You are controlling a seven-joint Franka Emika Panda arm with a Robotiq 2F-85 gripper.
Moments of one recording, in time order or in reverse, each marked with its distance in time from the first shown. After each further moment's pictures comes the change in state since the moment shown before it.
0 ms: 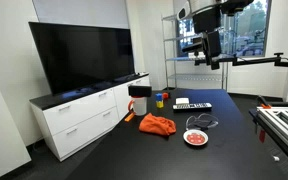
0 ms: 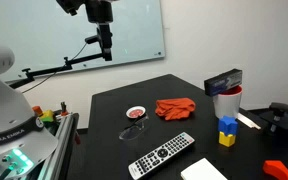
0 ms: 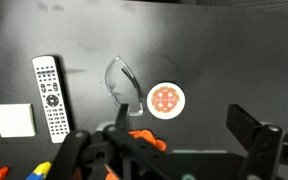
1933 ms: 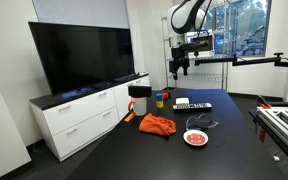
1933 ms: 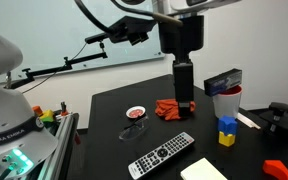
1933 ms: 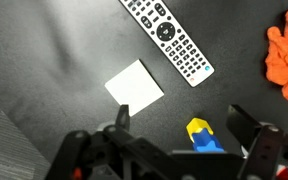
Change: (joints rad) arm -0.302 0.622 -0.237 0.346 -0.039 0.390 0.091
